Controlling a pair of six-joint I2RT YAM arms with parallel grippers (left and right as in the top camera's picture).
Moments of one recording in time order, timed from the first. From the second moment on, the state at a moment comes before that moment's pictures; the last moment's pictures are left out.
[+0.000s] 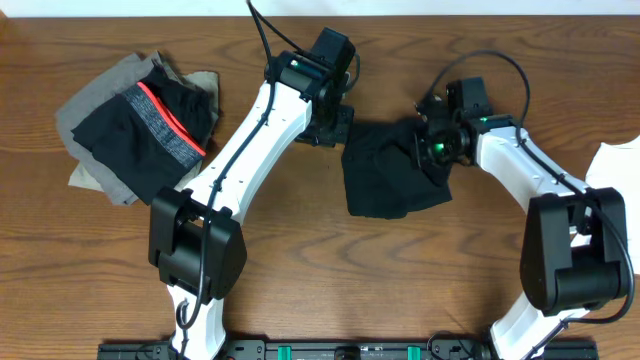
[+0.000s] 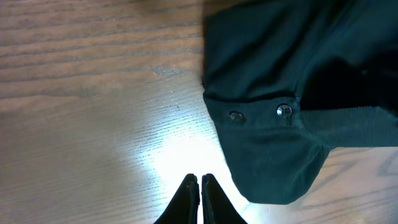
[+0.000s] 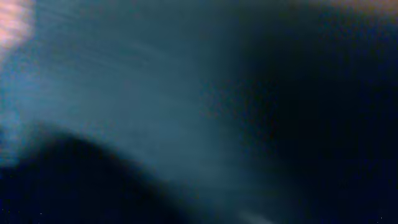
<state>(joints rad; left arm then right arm) -0.50 2.02 1.87 -1.20 0.12 -0.29 0.13 1.86 1.18 -0.56 -0.30 0.06</state>
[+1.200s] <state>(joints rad) -0.50 2.02 1.87 -1.20 0.12 -0.28 0.16 1.86 1.18 -0.57 -0.23 0.06</state>
